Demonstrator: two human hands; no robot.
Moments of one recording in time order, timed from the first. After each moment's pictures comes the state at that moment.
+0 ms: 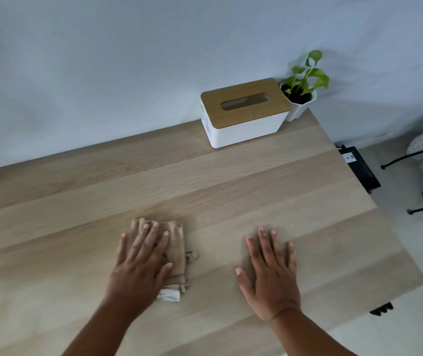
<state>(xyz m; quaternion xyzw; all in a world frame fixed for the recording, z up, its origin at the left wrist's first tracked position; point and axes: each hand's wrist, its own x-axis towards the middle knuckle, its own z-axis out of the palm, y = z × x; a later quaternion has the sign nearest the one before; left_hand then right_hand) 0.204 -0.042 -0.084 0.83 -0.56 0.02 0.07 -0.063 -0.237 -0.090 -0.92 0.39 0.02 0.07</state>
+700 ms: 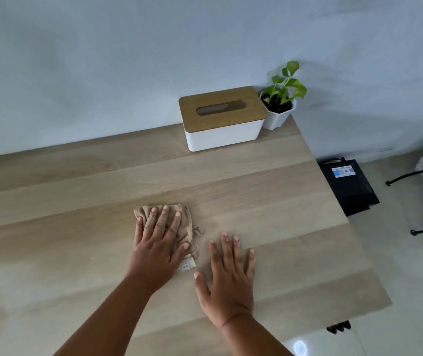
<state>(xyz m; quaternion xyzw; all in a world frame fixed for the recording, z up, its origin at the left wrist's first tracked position) 0.127 -0.149 -0.094 0.87 -0.48 -0.04 0.07 -0.065 -0.244 -0.072 -0.92 0.36 0.00 0.17</state>
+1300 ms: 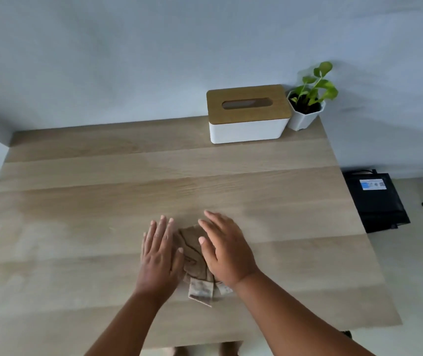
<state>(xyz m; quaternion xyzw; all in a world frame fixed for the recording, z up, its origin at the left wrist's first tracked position) 0.055 -0.109 -0.068 0.91 -0.31 -0.11 0.25 -0.033 -0.292 -0.042 -0.94 0.14 -0.14 0.29</state>
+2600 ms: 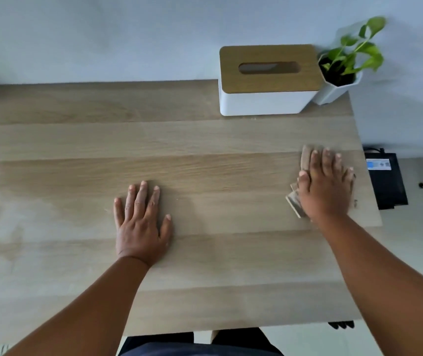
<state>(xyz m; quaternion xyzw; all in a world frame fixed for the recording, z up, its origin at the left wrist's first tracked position) 0.117 -0.103 -0.085 0.96 -0.28 -0.04 0.08 -0.047 -0.497 -0.072 -0.91 0.41 0.07 0.04</state>
